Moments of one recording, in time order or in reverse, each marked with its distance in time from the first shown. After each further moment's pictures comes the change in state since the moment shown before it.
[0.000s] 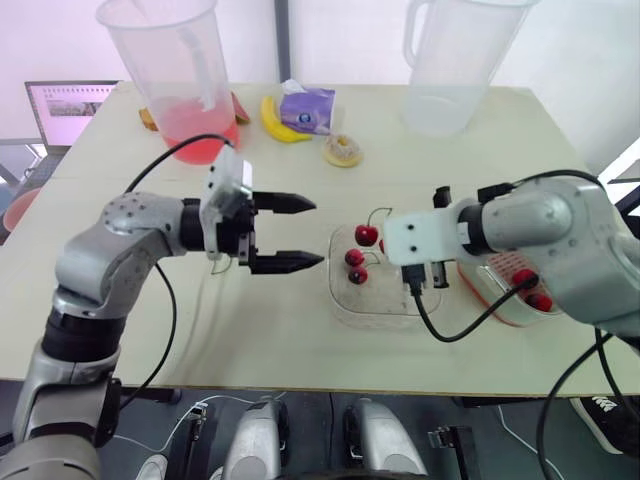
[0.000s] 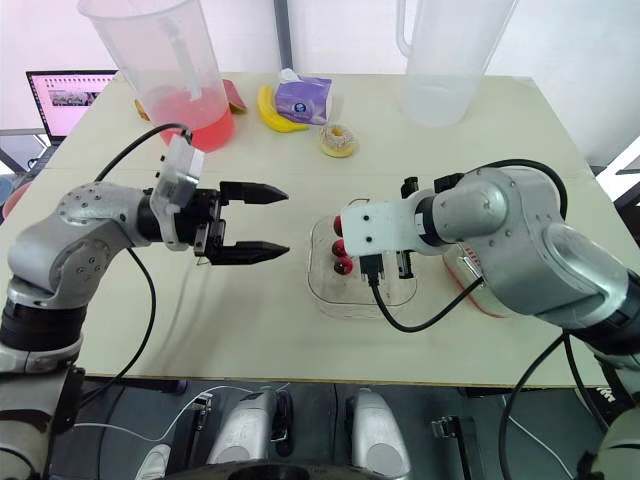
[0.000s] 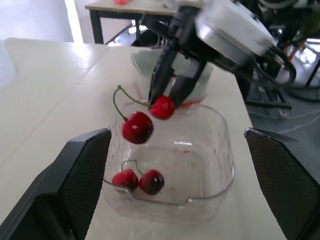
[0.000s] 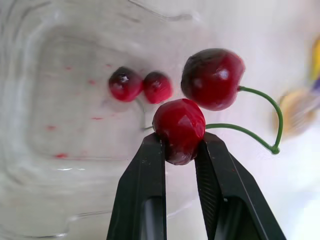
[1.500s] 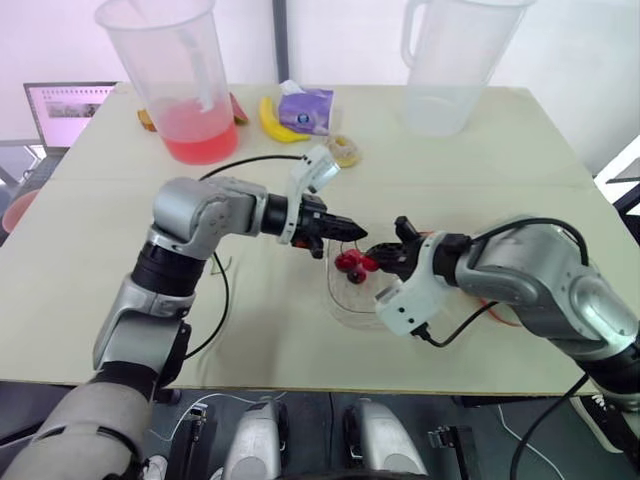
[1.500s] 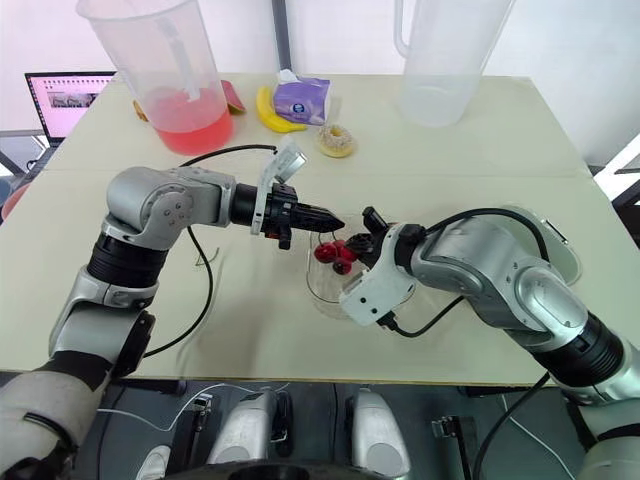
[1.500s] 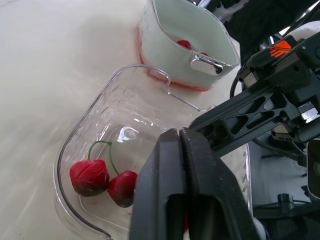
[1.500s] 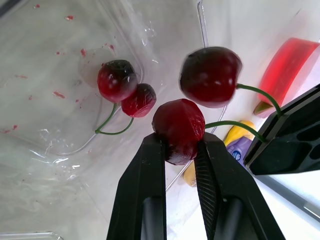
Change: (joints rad) left arm -0.303 -0.238 -0.190 0.302 0.059 0.468 0.181; right arm 0.225 0.213 -0.108 0.104 -0.511 -0.695 0.044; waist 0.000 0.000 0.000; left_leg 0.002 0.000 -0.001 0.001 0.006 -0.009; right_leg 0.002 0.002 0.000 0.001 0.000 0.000
